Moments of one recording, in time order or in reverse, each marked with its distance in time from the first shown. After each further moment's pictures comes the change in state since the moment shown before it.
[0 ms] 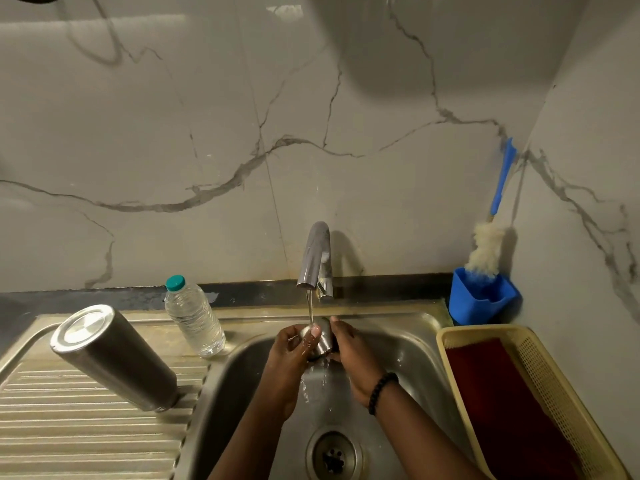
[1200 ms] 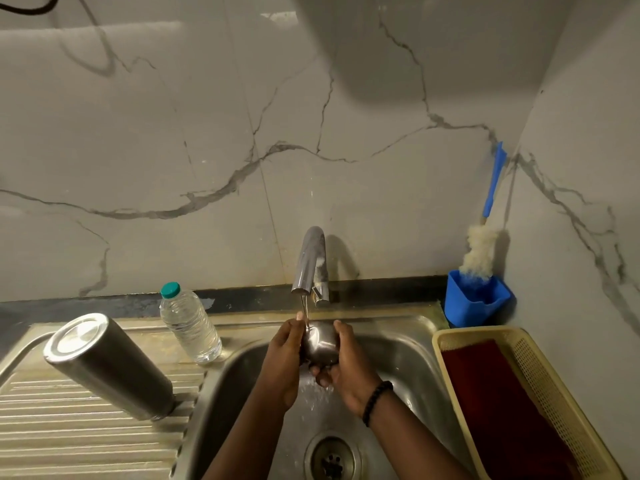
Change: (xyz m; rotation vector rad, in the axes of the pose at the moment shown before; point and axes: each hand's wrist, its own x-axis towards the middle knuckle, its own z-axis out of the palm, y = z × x) left_hand 0.001 0.026 0.014 -0.111 -0.001 -0.048; right_hand -0.009 -0.004 0.004 0.272 -0.072 0.154
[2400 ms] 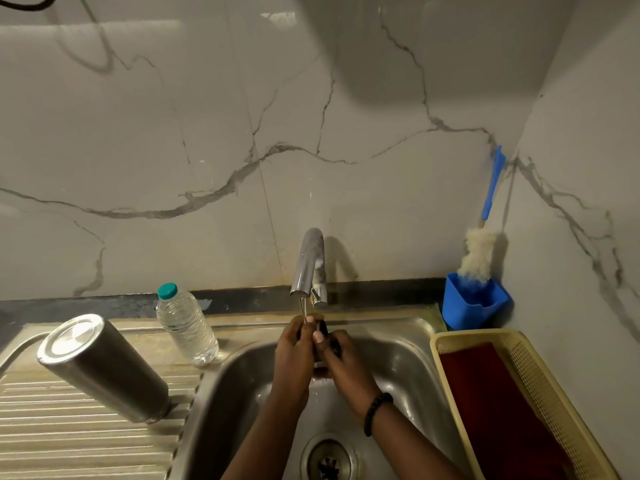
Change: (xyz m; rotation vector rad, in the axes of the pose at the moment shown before) left_hand 0.002 -0.011 0.019 0.168 0.108 0.130; right_hand 0.004 0.013 -0.007 -0.462 0.065 -0.318
